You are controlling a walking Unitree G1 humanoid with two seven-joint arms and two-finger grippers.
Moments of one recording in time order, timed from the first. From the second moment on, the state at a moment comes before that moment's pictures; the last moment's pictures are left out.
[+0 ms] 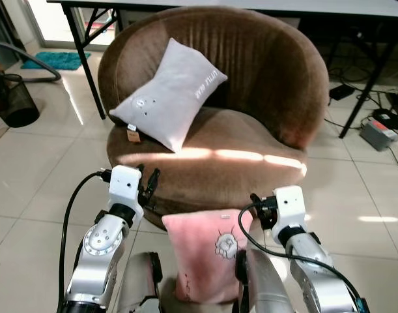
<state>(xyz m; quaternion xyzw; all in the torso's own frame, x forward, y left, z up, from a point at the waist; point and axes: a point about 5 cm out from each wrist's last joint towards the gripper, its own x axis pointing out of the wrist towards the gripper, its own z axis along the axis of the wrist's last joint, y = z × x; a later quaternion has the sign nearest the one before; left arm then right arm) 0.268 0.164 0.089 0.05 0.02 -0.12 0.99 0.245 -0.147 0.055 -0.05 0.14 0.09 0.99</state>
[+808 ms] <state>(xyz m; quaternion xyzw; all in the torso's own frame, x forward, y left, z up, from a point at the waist) 0.258 0.174 0.072 0.07 0.05 -0.13 0.99 0.248 -0.135 0.055 -0.02 0.14 0.11 0.98</state>
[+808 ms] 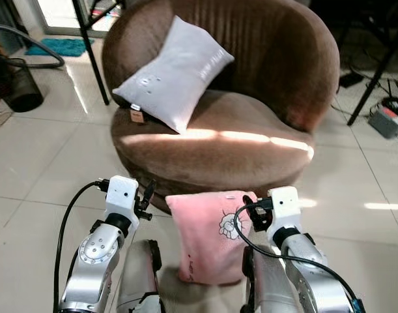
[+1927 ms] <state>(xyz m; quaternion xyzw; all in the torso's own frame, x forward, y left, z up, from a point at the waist) 0.259 0.183 0.186 0.12 0.03 -0.40 0.91 0.344 -0.197 0.060 0.26 0.12 -0.08 0.95</state>
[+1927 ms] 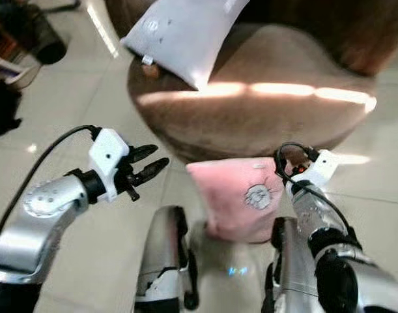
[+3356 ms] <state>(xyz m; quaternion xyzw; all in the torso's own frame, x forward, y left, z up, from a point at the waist) 0.203 0.196 0.190 0.10 0.16 -0.46 0.87 0.333 -0.183 0.039 0.28 0.14 -0.10 0.94</state>
